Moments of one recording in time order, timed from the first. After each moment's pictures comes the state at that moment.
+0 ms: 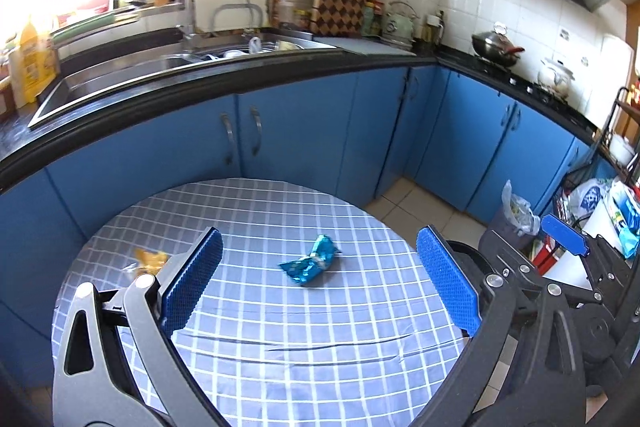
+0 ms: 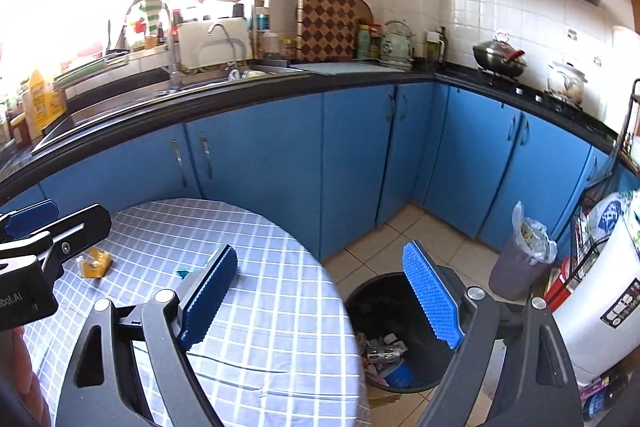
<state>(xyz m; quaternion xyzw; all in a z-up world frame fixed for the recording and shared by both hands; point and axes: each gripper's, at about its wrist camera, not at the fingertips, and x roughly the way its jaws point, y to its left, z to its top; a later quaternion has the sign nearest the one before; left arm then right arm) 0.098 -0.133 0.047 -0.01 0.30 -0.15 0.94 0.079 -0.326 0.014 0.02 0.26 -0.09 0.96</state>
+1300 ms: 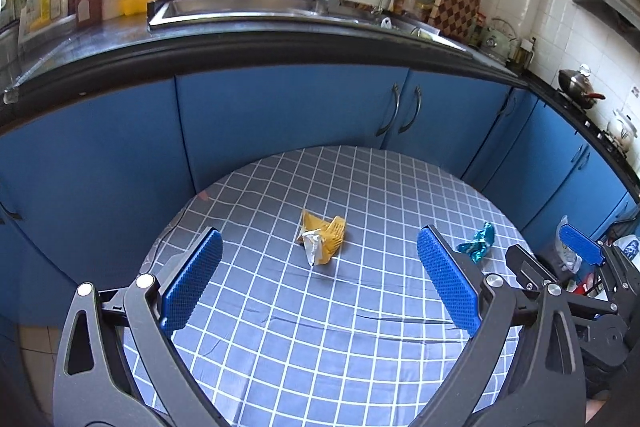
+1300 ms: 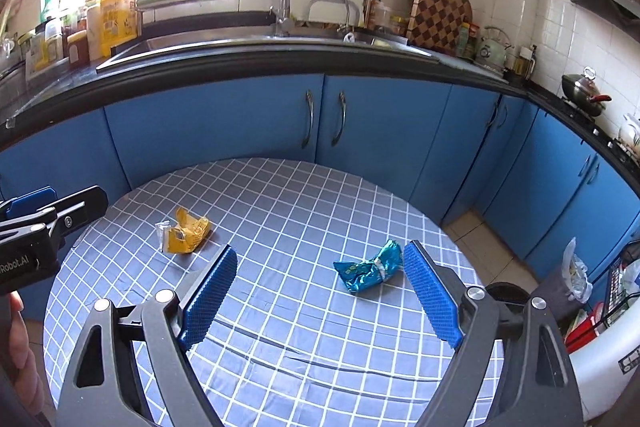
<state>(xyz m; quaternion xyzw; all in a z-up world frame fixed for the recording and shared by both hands) 0.133 0.063 -0.011 -0.08 0.35 -0.04 0.93 0.146 -0.156 -0.033 -0.06 0.32 0.01 0.95</state>
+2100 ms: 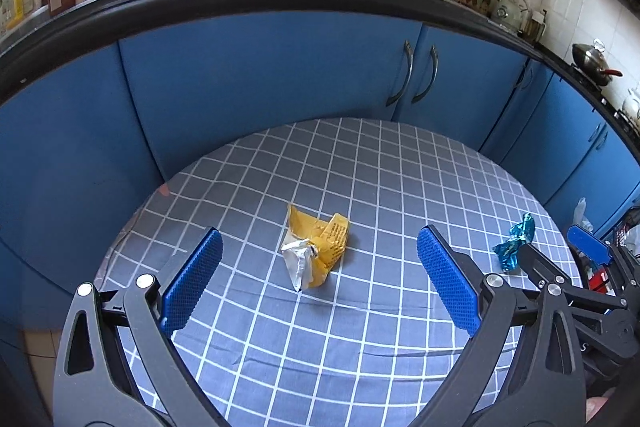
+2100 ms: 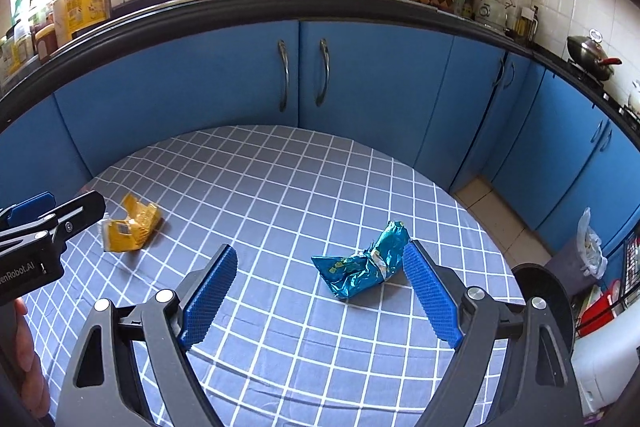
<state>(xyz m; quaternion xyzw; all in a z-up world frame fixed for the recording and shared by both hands) 0.196 0.040 -0.064 -0.05 0.39 -0.04 0.92 0.204 -0.185 -0.086 -0.02 0.37 0.00 0.93</state>
